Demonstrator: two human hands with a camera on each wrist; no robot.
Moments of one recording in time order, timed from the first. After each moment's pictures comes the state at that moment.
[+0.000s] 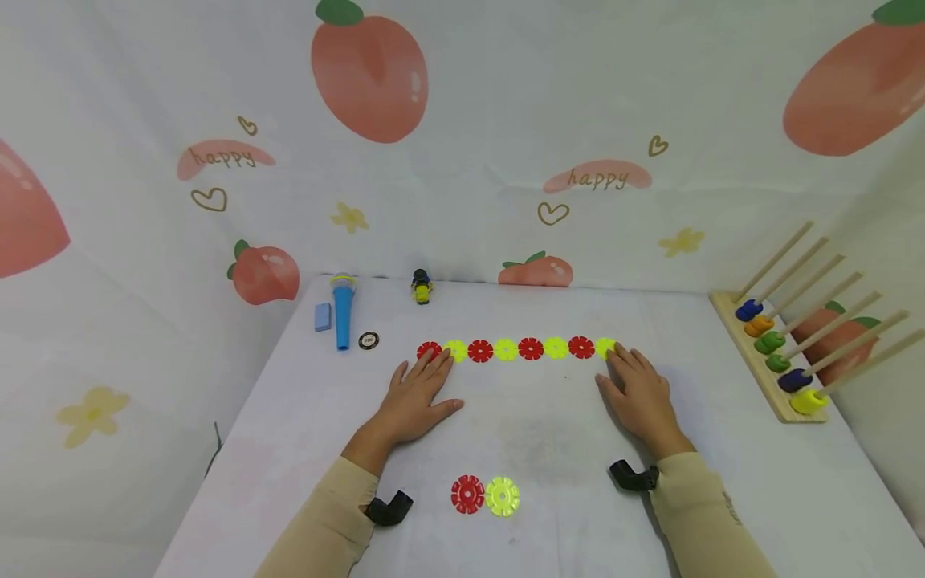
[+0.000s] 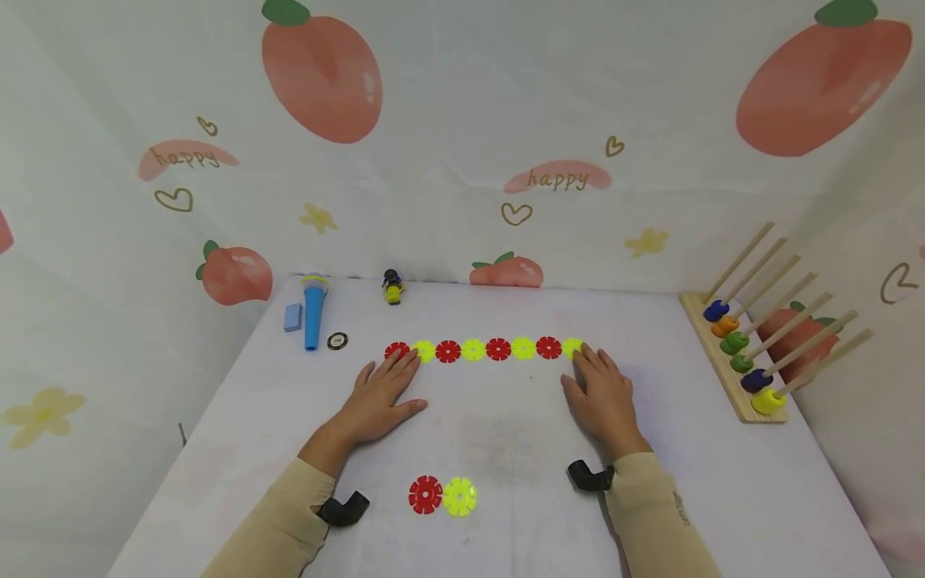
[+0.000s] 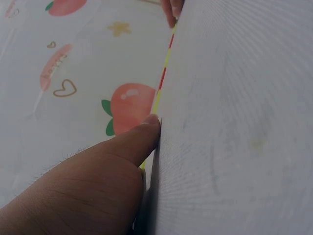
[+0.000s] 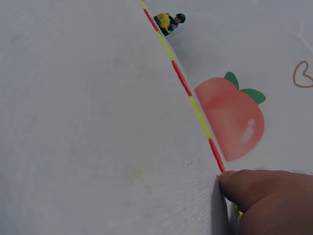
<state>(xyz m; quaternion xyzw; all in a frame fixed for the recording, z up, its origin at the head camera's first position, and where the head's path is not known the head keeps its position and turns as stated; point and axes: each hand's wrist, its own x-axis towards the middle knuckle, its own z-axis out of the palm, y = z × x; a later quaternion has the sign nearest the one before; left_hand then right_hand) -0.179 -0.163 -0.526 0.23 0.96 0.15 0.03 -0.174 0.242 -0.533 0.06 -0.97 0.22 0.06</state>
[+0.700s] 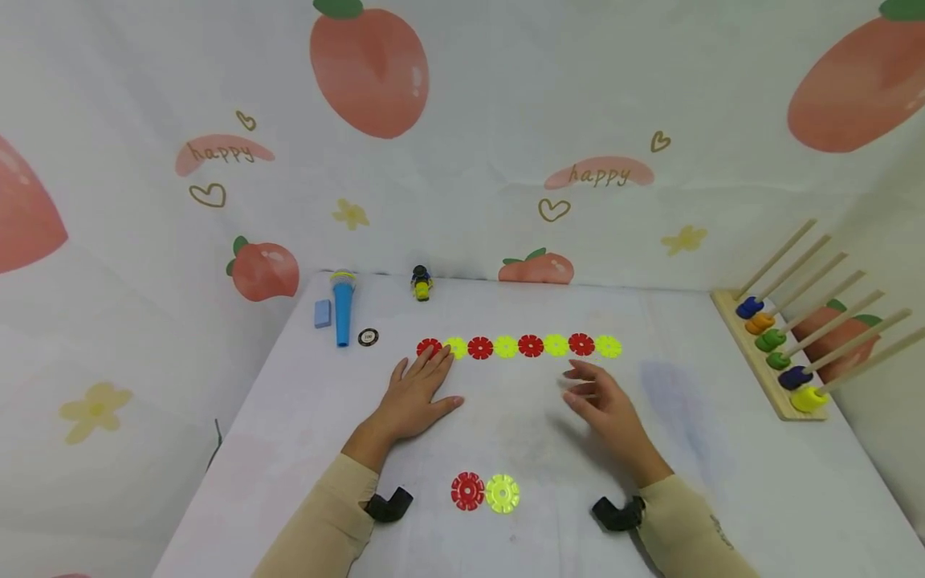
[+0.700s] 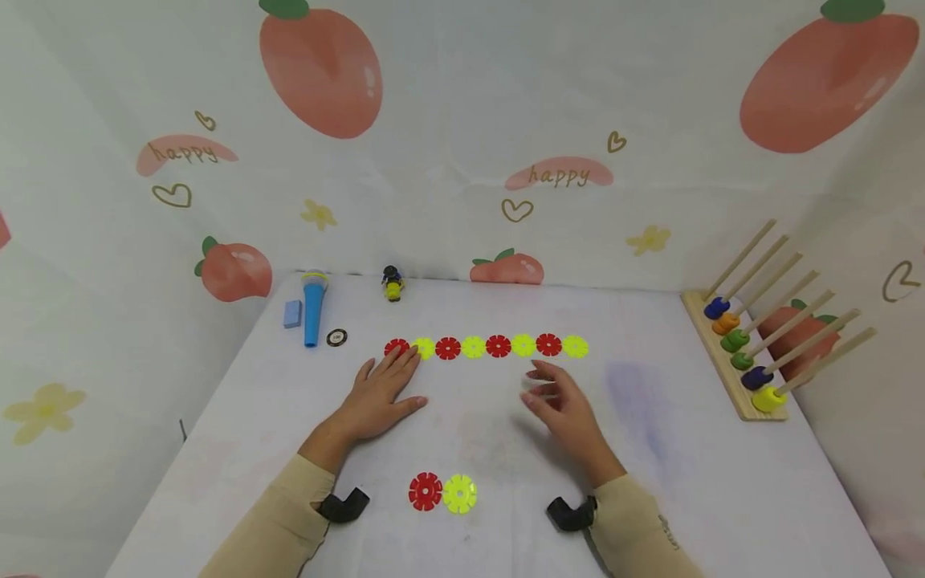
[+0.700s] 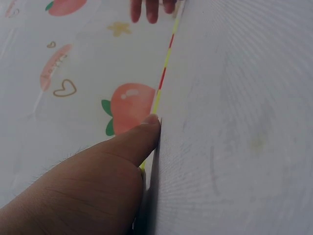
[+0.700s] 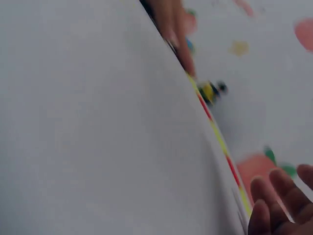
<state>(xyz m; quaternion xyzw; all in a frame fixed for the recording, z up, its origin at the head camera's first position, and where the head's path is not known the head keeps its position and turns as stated) -0.179 -0.162 -0.526 0.22 0.96 0.14 0.04 -0.136 0.192 -0.521 0.15 -0.80 0.58 0.02</state>
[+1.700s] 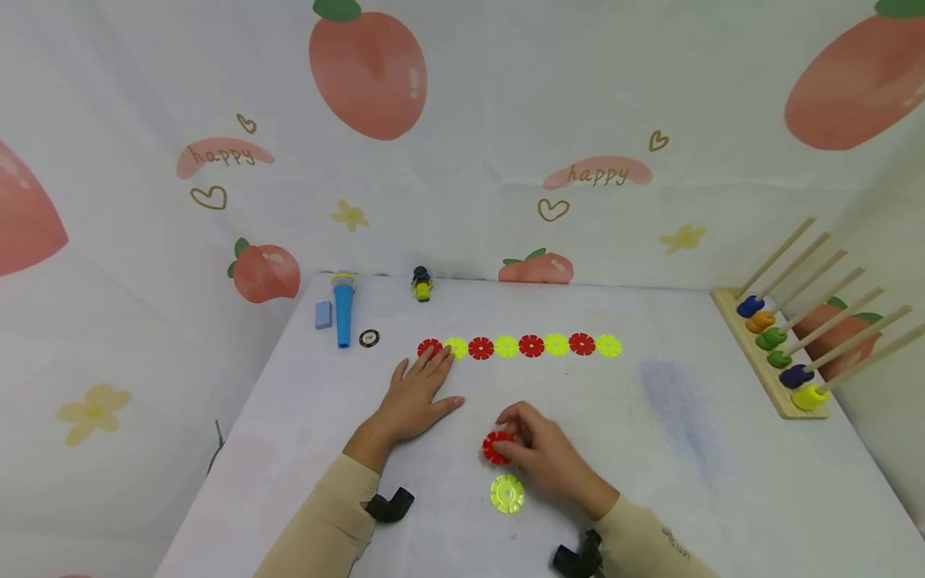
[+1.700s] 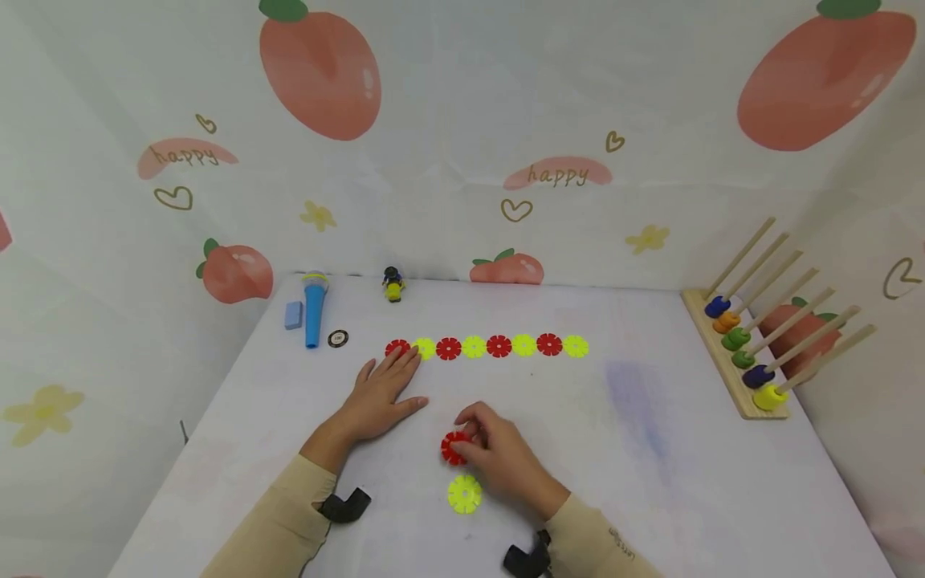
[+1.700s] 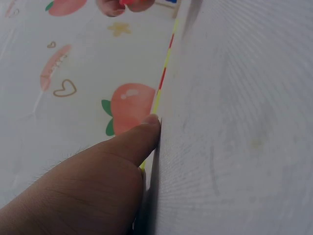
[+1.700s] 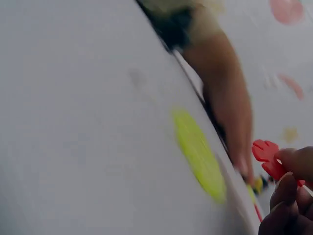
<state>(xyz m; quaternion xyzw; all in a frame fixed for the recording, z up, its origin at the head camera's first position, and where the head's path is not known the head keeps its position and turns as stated) -0.179 -0.161 -0.523 0.22 0.96 0.14 0.05 -0.097 0.103 -0.510 0.18 -0.82 0.53 -0.12</state>
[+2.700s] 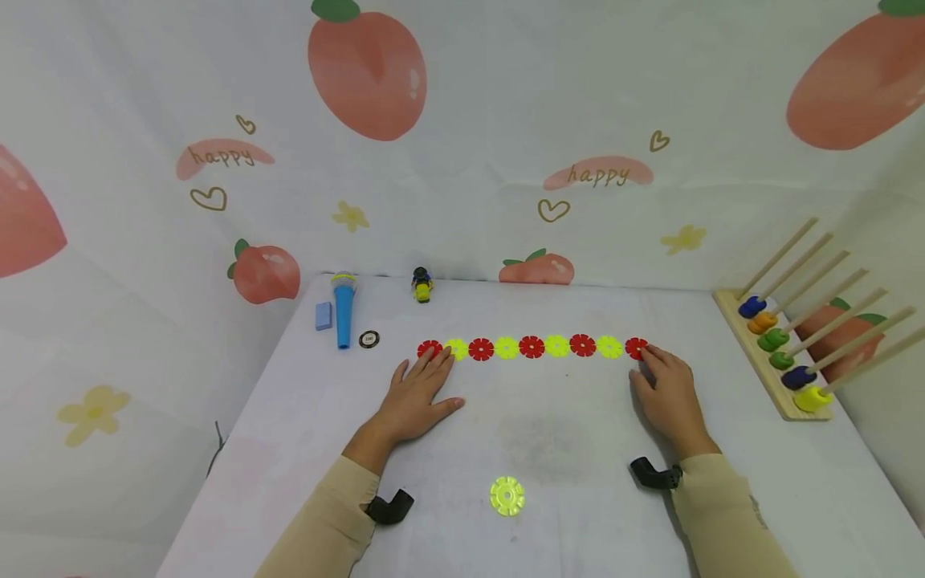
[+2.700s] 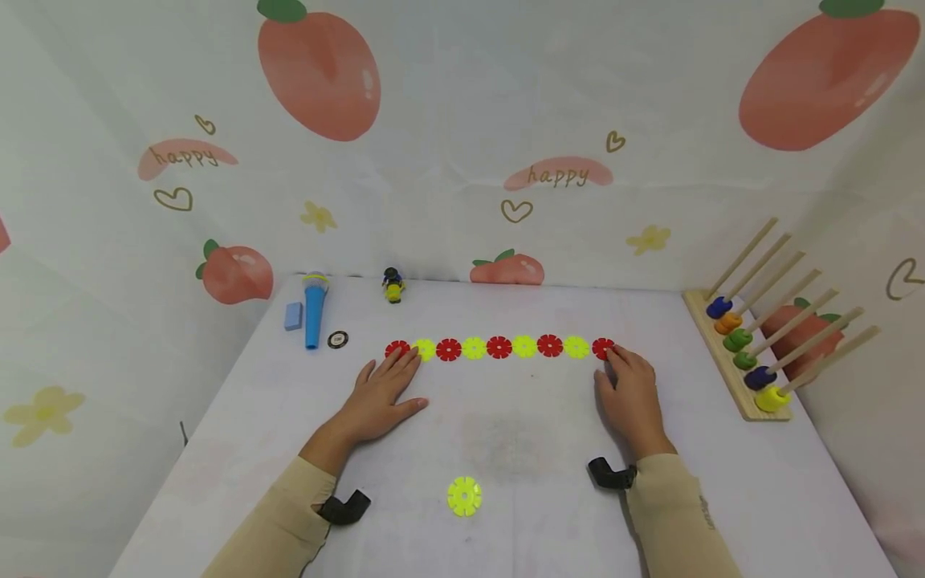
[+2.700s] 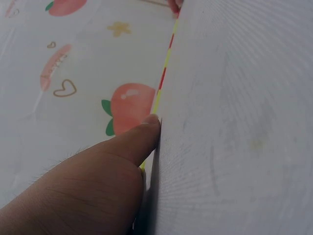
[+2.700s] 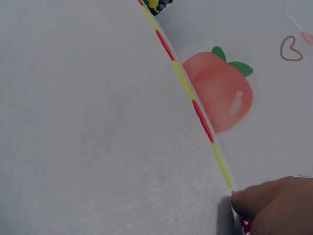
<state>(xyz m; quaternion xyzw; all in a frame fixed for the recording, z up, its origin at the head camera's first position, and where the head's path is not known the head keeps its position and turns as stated) -0.178 -0.161 -0.524 0.23 0.96 0.14 0.04 -0.173 0.278 -0.533 0.00 -0.95 0.29 0.12</state>
